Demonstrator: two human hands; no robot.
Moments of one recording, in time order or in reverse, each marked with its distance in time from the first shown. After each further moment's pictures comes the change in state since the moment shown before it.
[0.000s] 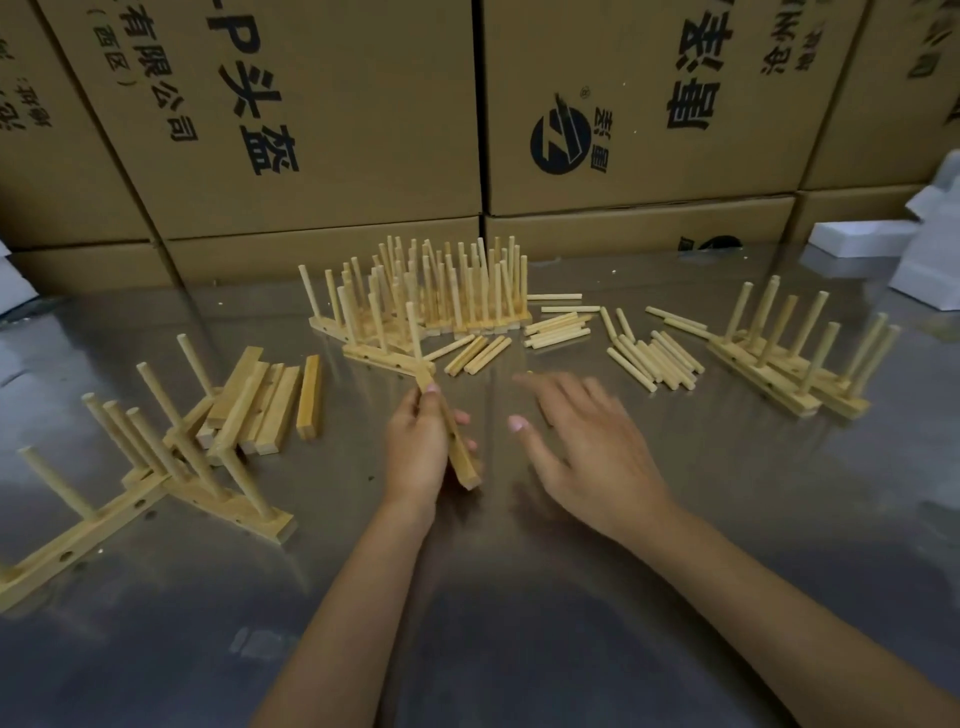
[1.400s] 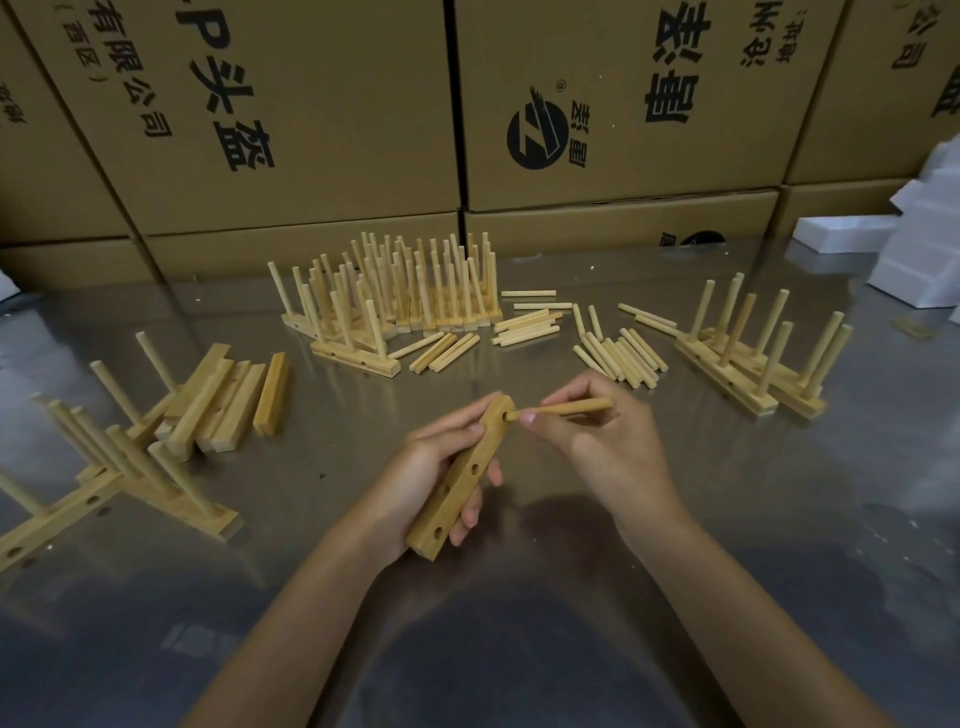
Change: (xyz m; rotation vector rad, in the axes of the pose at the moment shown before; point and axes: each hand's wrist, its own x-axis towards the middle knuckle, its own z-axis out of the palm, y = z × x) left_hand -0.041 0.005 0.012 0.013 -0.648 -0.157; right_hand -0.012 0.014 -0.045 1.004 0.141 0.533
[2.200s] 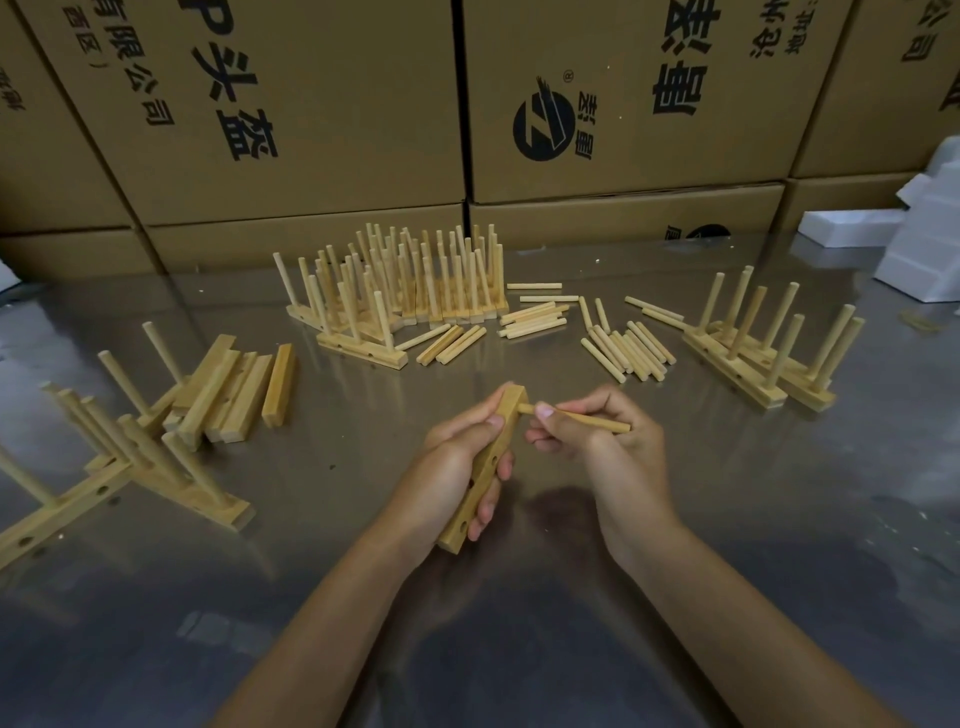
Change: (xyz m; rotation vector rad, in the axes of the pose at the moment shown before) left_hand 0.000 -0.007 0.011 0.069 0.115 0.073; right_hand -0.012 0.013 0.014 0.394 0.110 0.098
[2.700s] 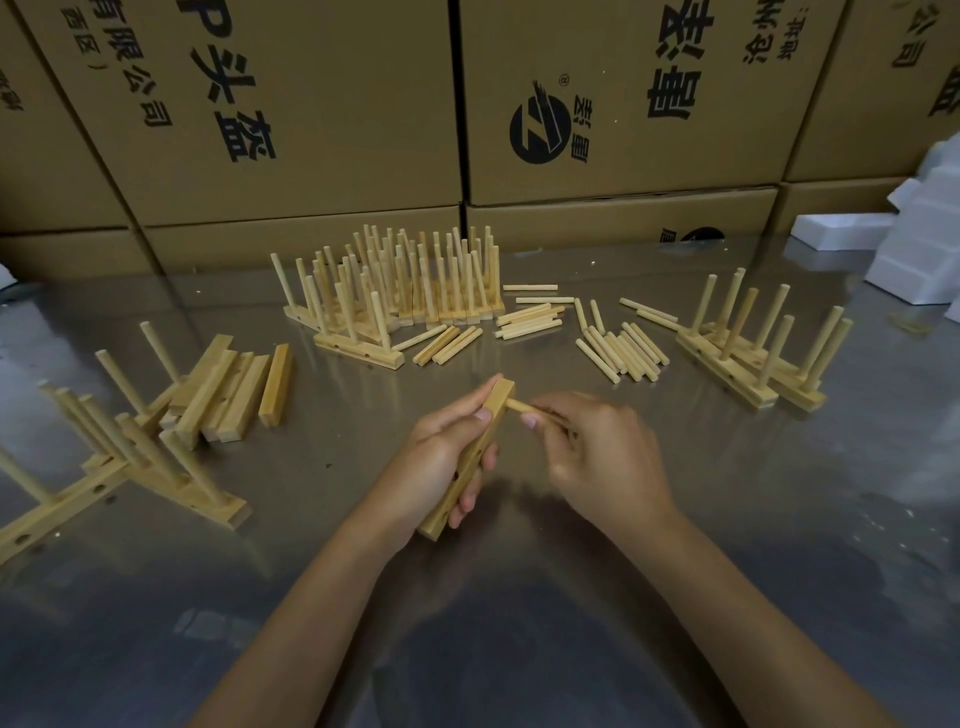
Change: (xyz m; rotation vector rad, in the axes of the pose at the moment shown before) left_hand 0.000 0.006 -0.011 0.116 -0.028 0.022; right_hand 0.005 -0.005 -0.013 -1.181 -0.176 -0.557
